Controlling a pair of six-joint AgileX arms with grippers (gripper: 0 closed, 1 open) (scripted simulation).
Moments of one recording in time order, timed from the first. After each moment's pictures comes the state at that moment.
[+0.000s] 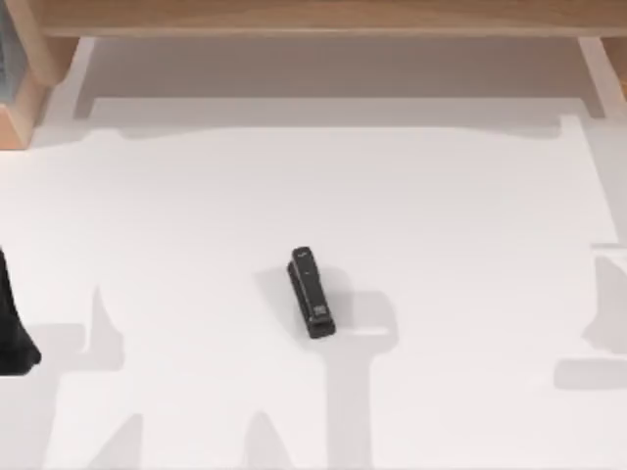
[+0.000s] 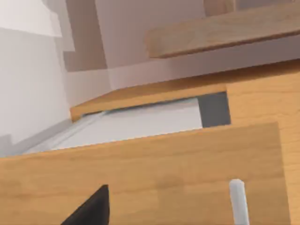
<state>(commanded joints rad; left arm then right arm) 0.00 0.00 0.00 0.00 0.00 0.00 -0.54 1.88 0.37 1.42 -0.78 -1.42</state>
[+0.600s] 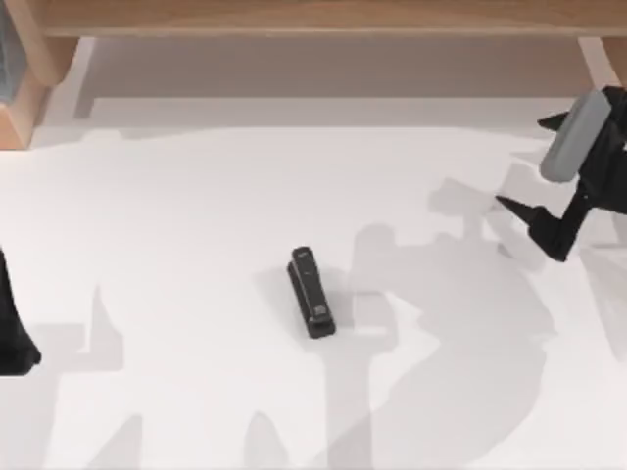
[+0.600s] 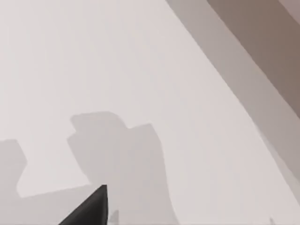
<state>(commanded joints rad) 0.00 0.00 0.00 0.00 0.00 0.00 0.04 1.92 0.85 0.48 -0.60 -0.84</state>
